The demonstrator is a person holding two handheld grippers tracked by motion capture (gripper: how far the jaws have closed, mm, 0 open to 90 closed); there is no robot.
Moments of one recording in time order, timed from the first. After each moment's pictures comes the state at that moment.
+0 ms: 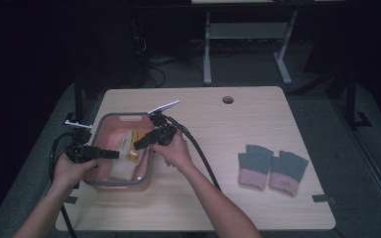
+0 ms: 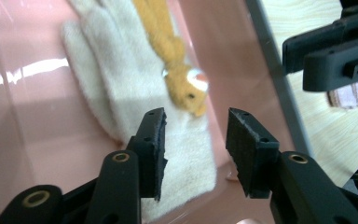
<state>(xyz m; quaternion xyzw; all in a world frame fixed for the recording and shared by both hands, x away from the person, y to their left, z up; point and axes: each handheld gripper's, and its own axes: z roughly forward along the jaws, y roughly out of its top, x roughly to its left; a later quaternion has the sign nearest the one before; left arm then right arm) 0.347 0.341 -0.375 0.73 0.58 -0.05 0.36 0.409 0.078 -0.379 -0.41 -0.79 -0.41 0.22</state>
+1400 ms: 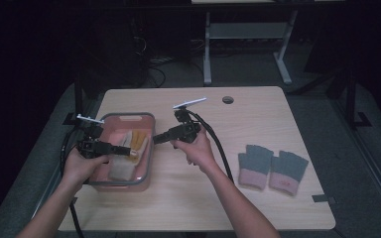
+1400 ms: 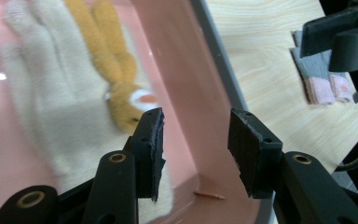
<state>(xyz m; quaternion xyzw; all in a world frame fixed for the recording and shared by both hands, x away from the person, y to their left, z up) 0.353 0.307 -0.361 0.75 0.56 -0.07 0.36 0.405 0.010 -0.367 -0.42 -0.76 -0.45 0.21</state>
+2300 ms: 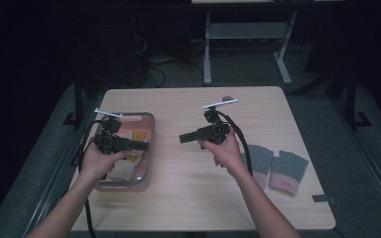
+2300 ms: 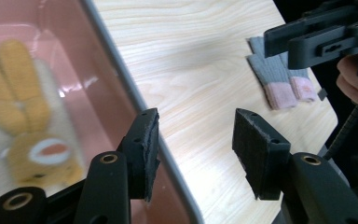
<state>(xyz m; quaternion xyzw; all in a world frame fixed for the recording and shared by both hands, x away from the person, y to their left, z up) 0.353 0.254 -0.342 0.76 0.51 -0.07 0.39 0.395 -0.066 -0.365 -0.45 -0.75 -0.45 0.18</state>
